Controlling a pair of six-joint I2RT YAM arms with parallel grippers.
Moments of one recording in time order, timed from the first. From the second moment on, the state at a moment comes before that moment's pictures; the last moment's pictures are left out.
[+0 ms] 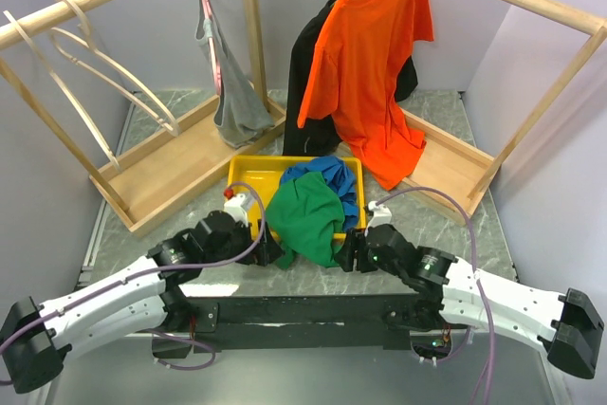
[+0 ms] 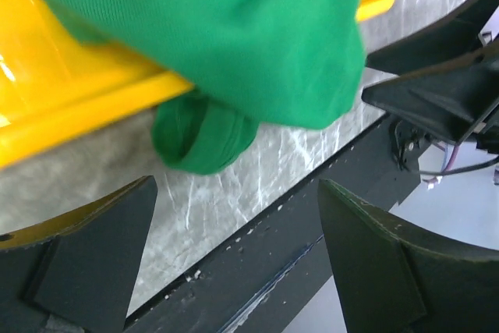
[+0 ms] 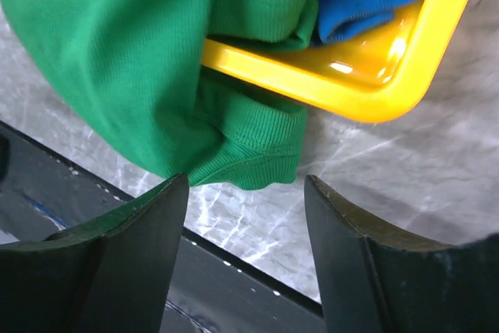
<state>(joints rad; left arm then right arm) -0.87 0.75 0.43 -0.26 0.06 -0.76 0.98 0.70 0.34 -0.36 0.18 0.79</state>
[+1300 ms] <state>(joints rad) -1.02 0.80 0.87 -0.19 -0.24 -0.64 0.98 0.74 0.80 -0.36 0.46 0.69</state>
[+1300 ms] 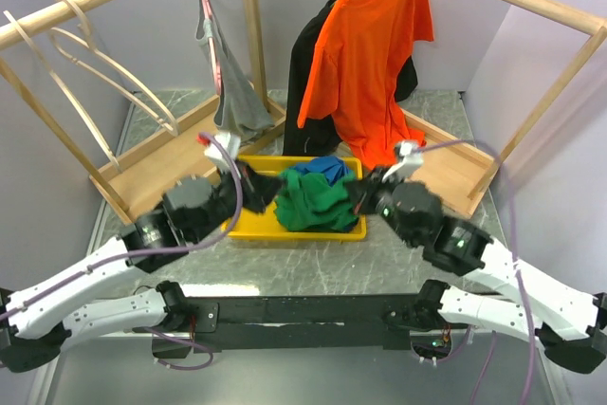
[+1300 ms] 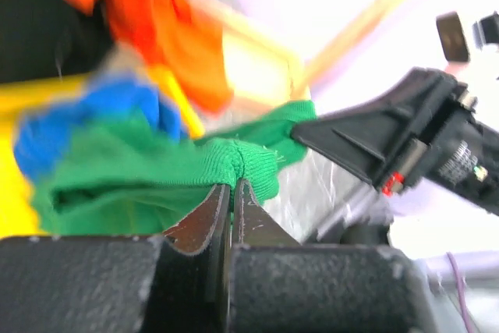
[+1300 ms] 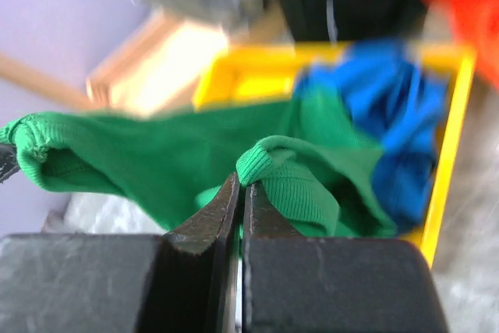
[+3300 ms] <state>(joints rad) -0.67 1.28 0.81 -0.07 0.04 -0.68 0.53 1.26 0.92 -0.40 0.30 0.56</state>
